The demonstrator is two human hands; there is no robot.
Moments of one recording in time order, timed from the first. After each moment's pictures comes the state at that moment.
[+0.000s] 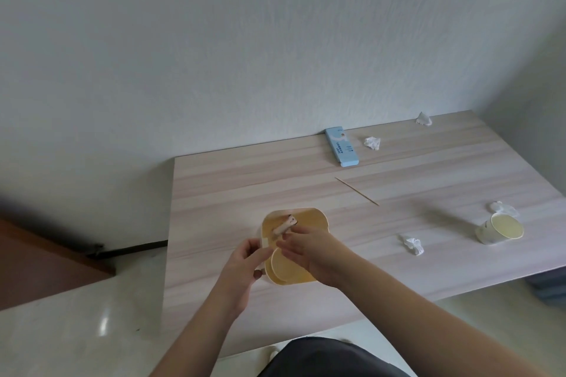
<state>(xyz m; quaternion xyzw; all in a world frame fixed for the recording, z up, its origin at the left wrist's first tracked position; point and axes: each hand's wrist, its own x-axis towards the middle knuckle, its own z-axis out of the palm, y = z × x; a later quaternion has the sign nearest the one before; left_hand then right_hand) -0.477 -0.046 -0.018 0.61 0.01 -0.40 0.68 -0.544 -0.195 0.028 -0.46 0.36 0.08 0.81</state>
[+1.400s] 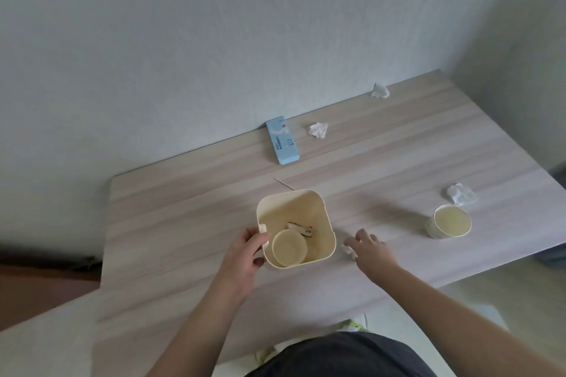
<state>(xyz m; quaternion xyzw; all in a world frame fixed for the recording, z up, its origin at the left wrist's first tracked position) -0.536 -0.273 -0.020 0.67 0.05 -0.39 0.63 -0.693 -0.487 -0.146 -0.93 0.26 0.20 0.18</state>
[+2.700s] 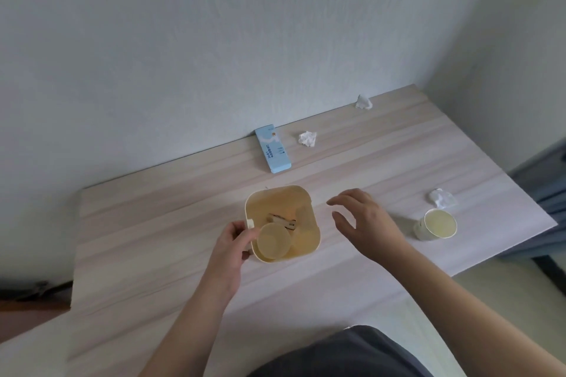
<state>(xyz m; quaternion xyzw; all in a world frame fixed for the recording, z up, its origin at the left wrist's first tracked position) -0.486 -0.258 -0.025 0.67 -0.01 -0.39 0.63 -0.649 -0.471 -0.004 -0.92 0.23 -0.14 0.28</state>
